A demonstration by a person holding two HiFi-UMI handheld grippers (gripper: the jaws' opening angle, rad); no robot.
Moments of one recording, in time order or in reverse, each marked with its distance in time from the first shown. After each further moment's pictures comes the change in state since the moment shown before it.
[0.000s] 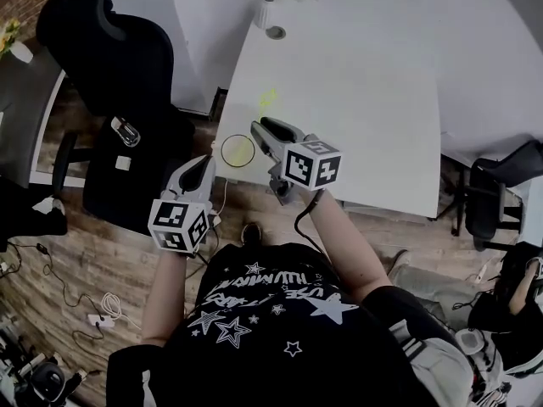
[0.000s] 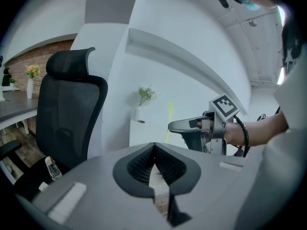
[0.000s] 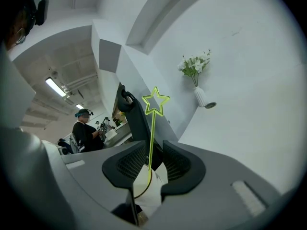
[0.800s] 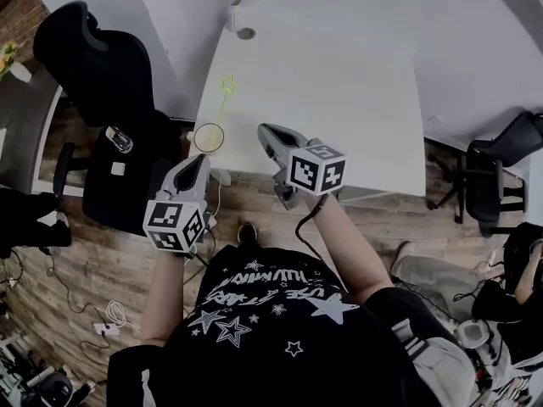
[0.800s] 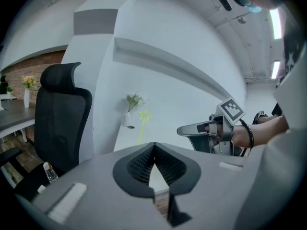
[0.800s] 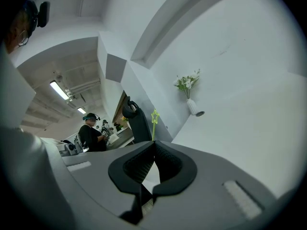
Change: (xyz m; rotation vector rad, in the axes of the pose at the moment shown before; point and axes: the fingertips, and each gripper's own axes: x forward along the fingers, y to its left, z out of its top) left arm -0.018 -0.078 0.011 0.078 -0.044 -0.014; right arm -0.109 -0.007 0.002 -0.005 -0.073 0.004
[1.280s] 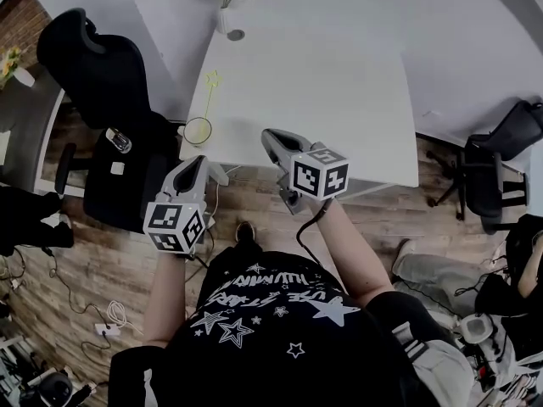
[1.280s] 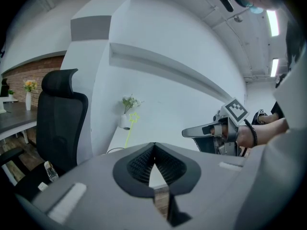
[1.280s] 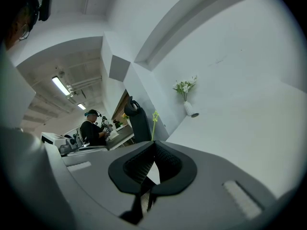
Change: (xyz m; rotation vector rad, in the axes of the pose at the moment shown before) left arm -0.016 -0.046 0.003 0.012 -0.016 0.012; right arm -0.062 -0.001 -0.004 -0.042 0.018 -0.025
